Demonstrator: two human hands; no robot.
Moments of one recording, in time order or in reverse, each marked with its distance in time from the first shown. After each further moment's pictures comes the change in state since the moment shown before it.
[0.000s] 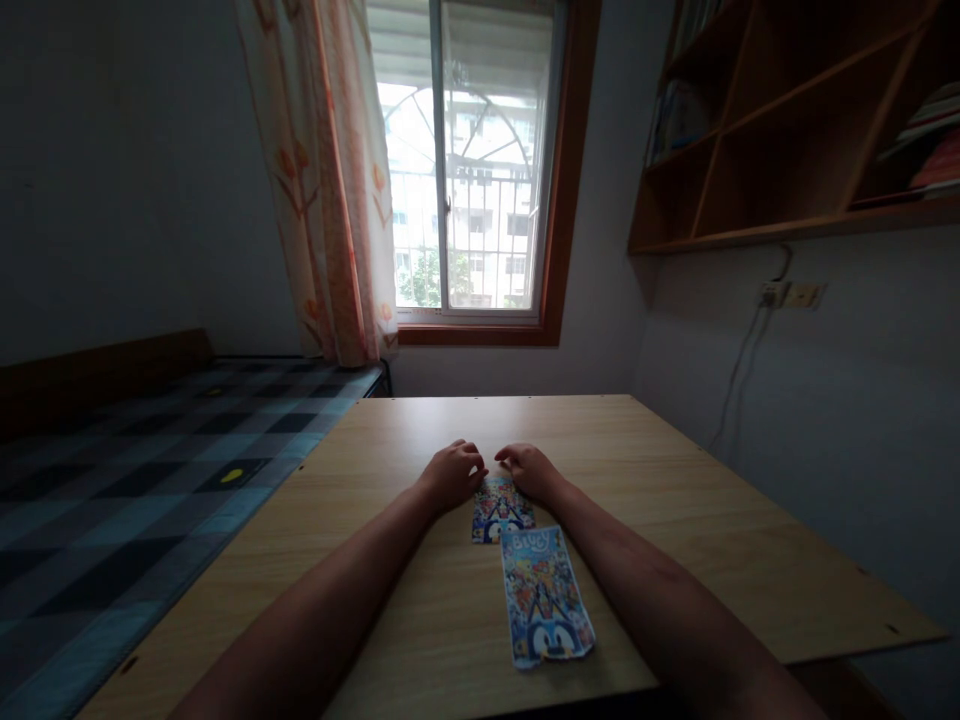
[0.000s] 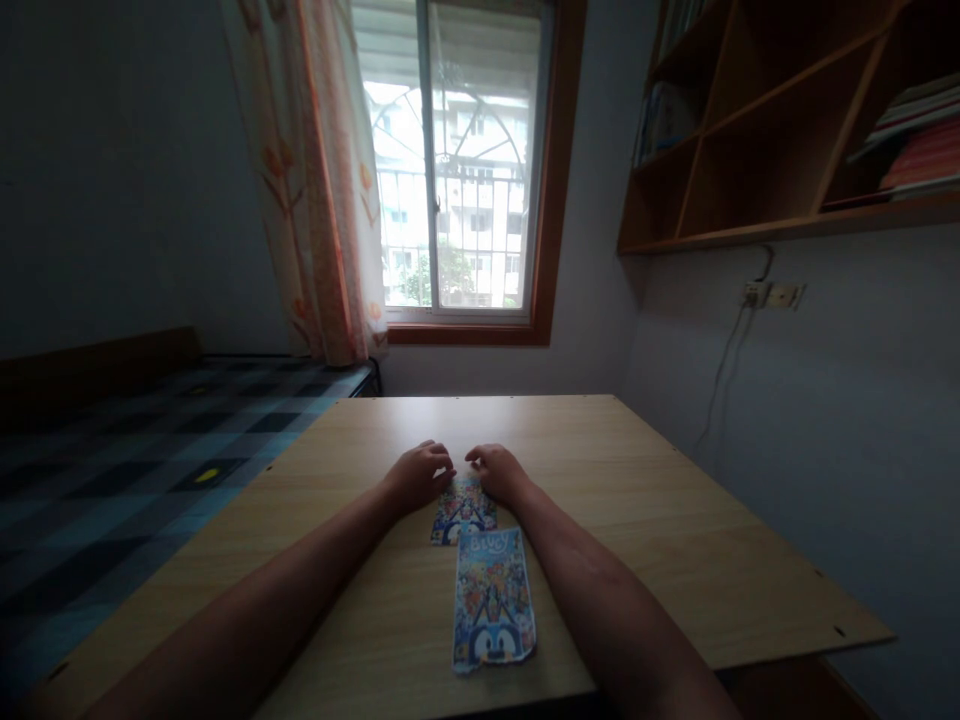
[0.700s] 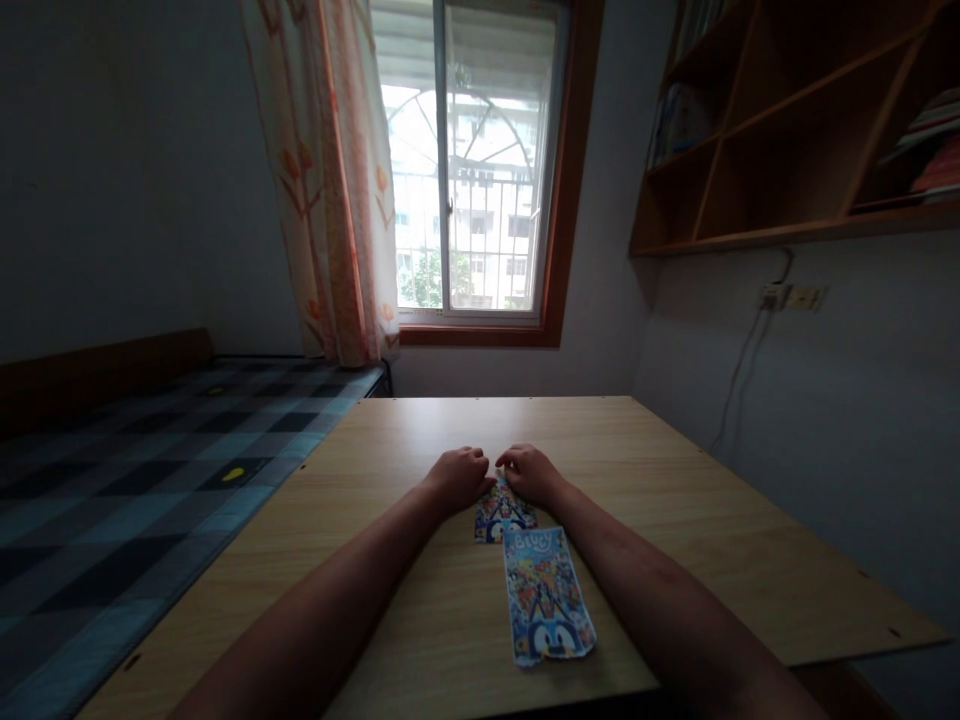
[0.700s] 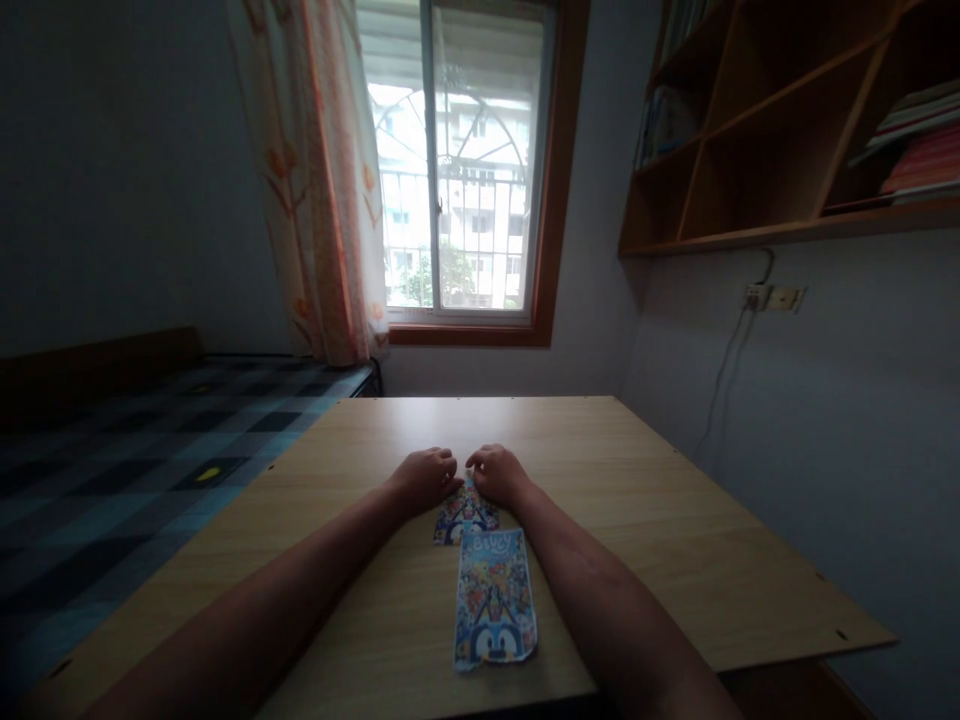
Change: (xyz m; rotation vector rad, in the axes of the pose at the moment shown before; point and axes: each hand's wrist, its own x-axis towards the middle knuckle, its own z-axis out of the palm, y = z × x) left_hand 0.002 0.014 -0.005 0.188 -0.149 0.027; right_hand -0.005 -0.014 -0.006 -0.162 -0.014 -0.064
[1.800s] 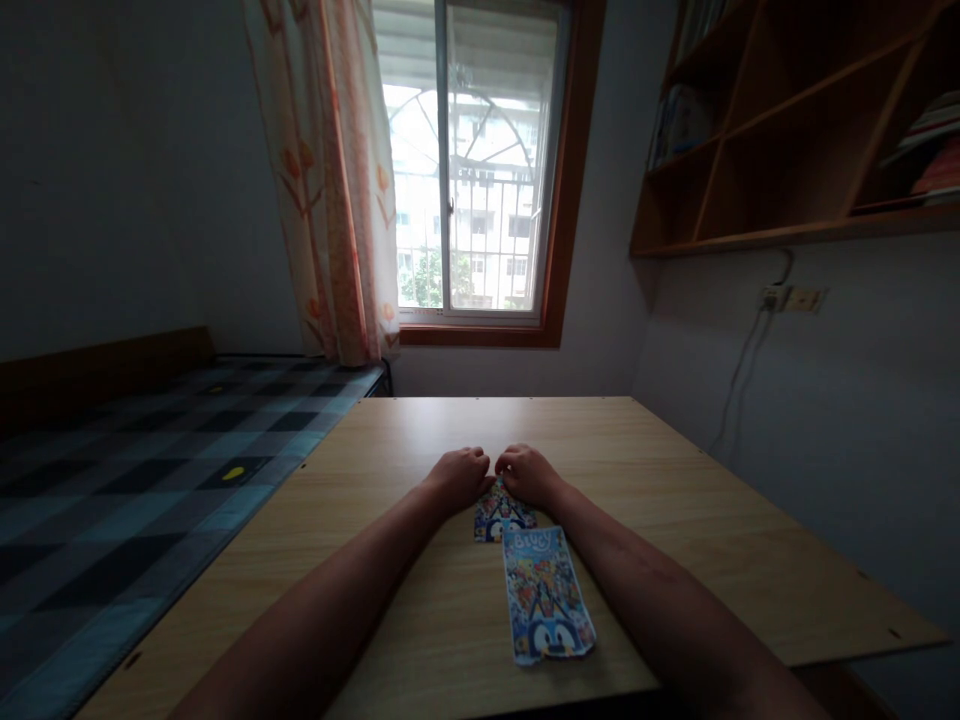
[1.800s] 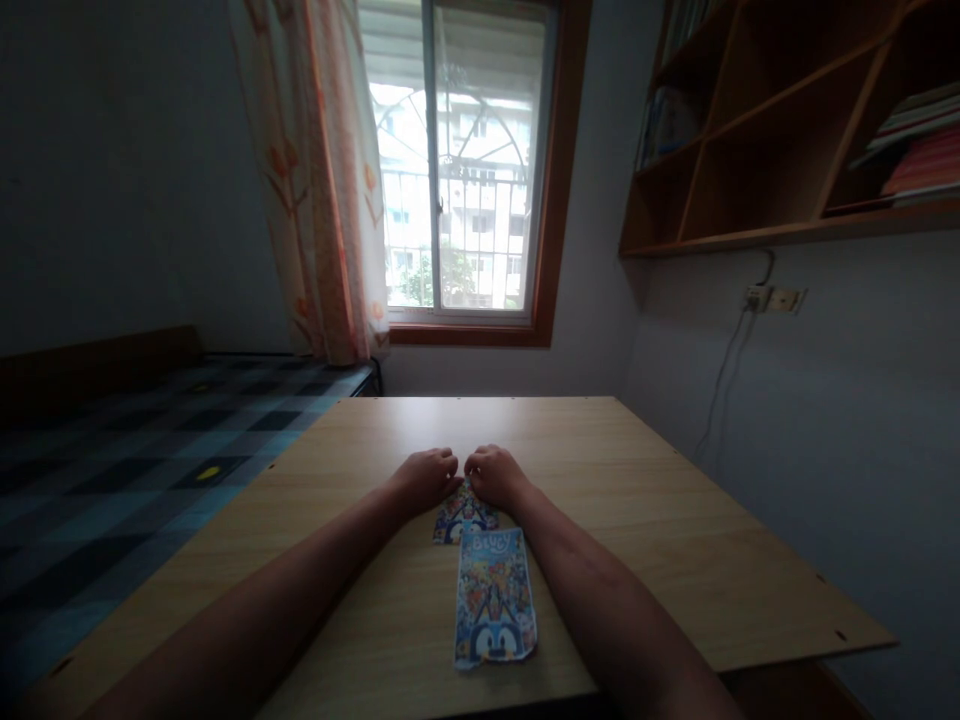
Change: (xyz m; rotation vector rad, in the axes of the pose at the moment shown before) left_hand 0.000 0.002 0.000 0.020 -0.034 -0.023; right_hand -0.002 -0.005 0.000 -0.112 -0.028 -0.097
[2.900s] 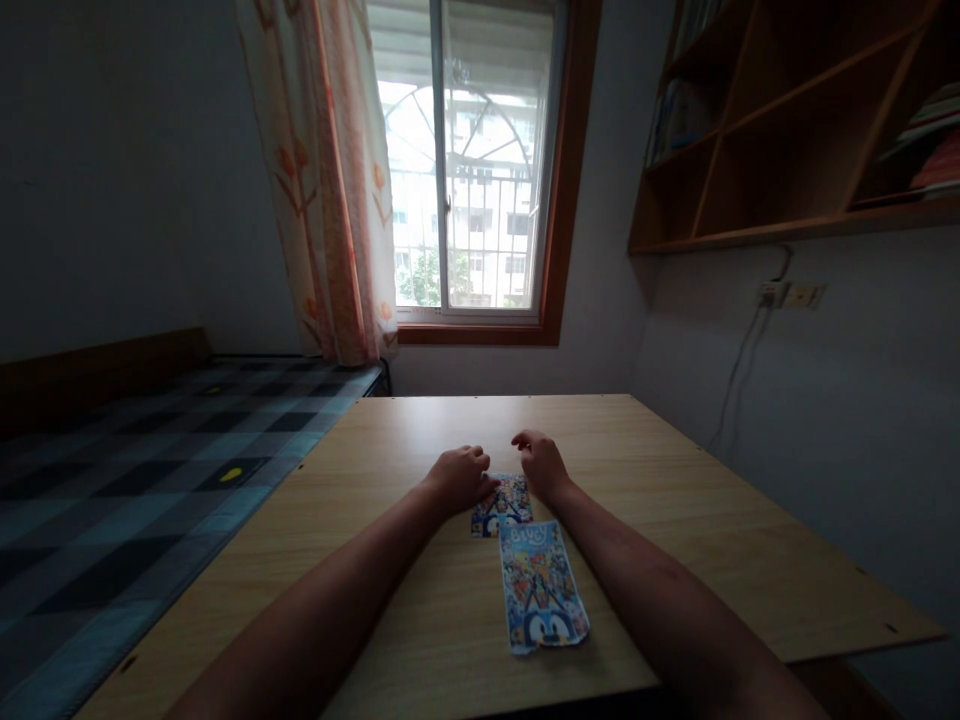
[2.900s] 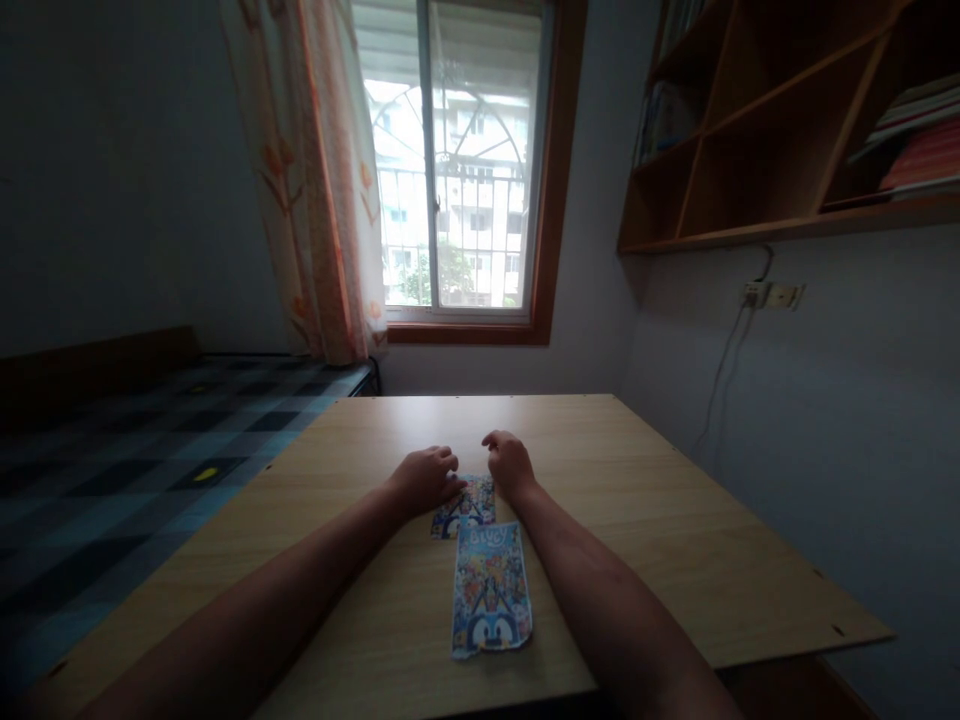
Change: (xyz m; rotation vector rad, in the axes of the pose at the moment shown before) left_hand 0.000 0.003 -0.002 0.005 0.010 -0.003; right_hand 0.001 0.015 -0.004 0.265 0.339 0.360
